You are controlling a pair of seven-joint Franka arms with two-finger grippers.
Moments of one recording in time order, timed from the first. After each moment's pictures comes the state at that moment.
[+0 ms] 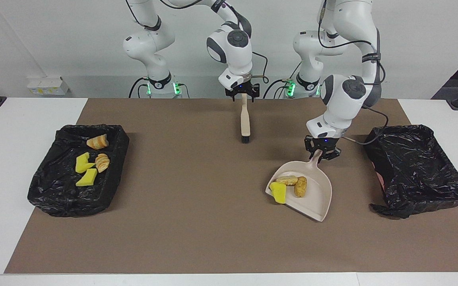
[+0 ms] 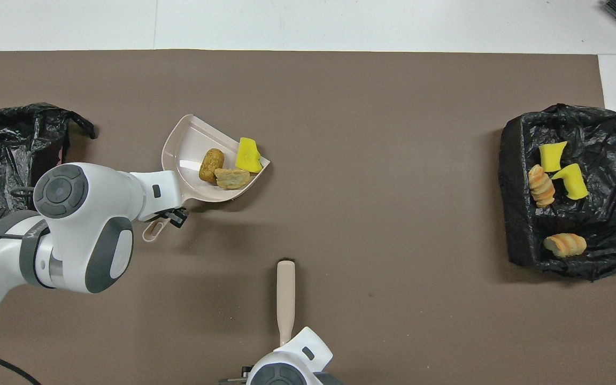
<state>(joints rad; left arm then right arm) -0.12 0.07 -0.10 -2.19 -0.05 2.38 0.44 0.64 -0.06 0.21 -2.23 0.25 2.15 0.87</state>
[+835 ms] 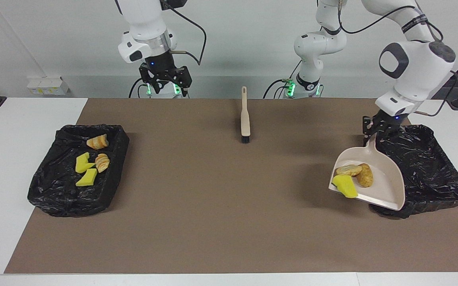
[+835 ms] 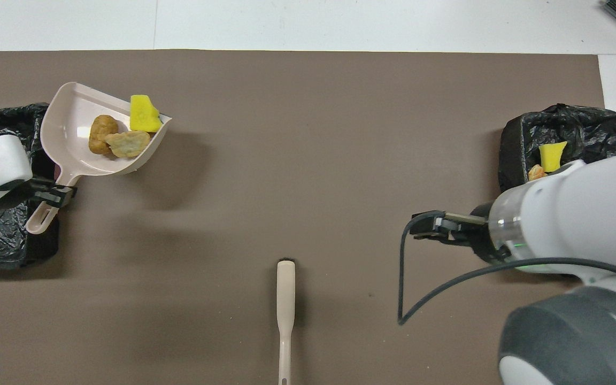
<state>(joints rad) 0.22 -0.06 -0.08 -1.97 -0.12 1.98 0.52 0.10 -0.14 0.19 -1.72 0.02 1.62 0.52</state>
